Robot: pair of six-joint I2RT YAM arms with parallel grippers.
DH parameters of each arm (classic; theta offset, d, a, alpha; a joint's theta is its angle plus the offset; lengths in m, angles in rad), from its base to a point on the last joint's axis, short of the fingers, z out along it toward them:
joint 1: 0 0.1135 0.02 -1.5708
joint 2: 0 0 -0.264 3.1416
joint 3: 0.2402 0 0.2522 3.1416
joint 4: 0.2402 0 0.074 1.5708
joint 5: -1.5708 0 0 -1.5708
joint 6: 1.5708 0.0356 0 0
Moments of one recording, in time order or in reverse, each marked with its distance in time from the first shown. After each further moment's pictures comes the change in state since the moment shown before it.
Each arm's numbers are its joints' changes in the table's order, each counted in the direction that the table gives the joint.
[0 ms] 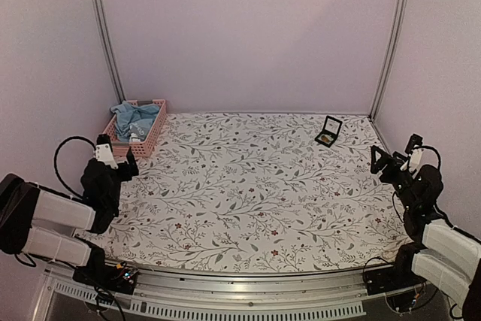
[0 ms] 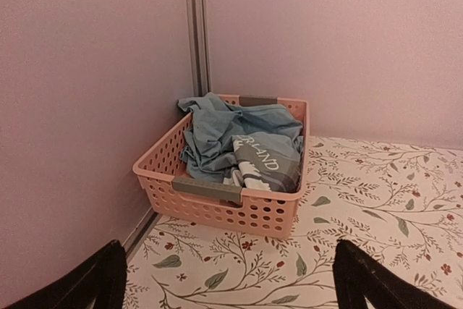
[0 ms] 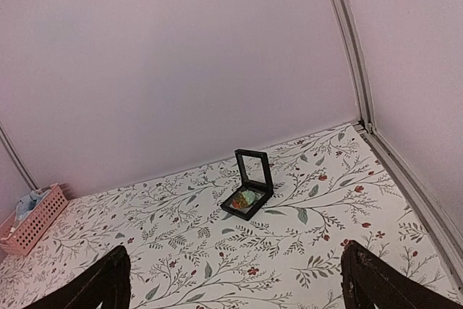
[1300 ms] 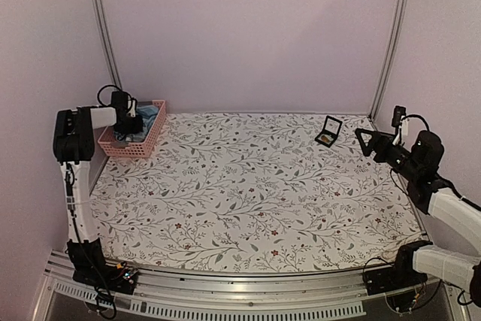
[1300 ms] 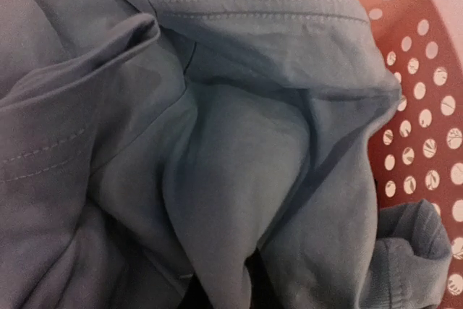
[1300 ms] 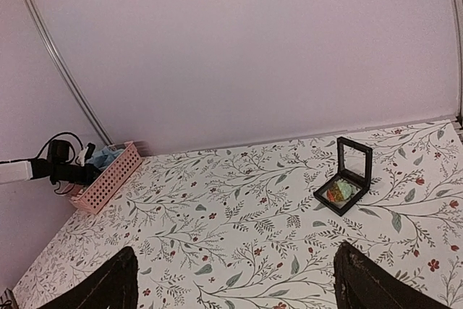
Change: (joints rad) left arm 0.370 1.141 1.704 1.332 -0.570 -0.020; right arm 0.035 0.164 0.314 0.237 0.323 0.025
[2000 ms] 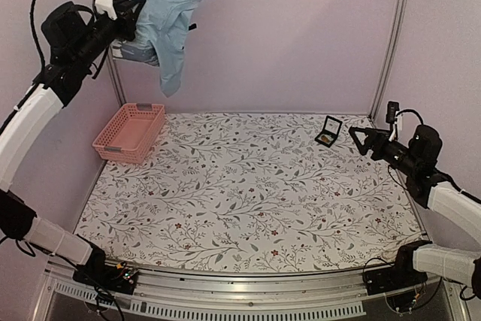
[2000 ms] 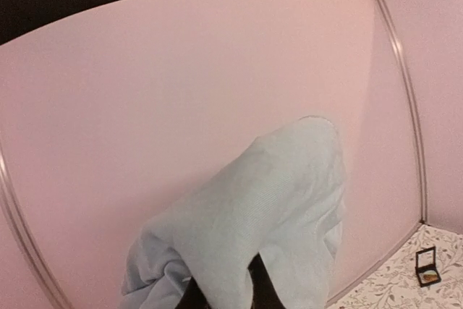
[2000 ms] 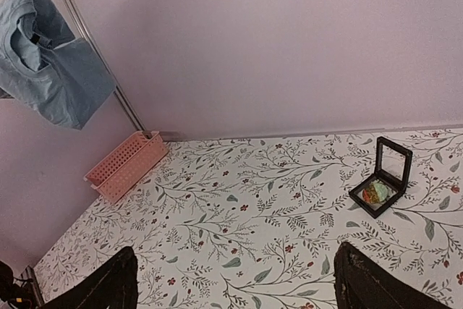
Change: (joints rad) left arm -0.429 -1.017 -0.207 -0.333 -0.044 0.266; right arm 0.019 0.036 0.043 0.005 0.110 -0.002
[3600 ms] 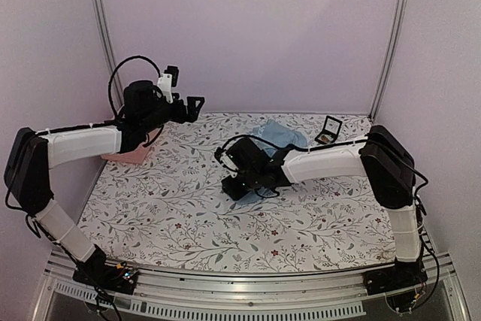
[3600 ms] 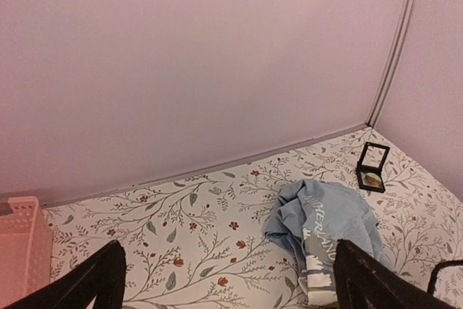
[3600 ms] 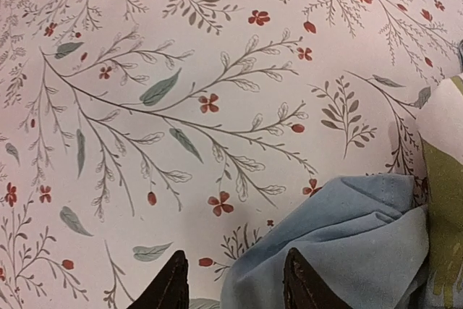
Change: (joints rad) left arm -0.120 0.219 -0.534 -0.282 0.018 -0.368; right arm 0.914 1.184 1.039 0.600 -0.566 -0.198
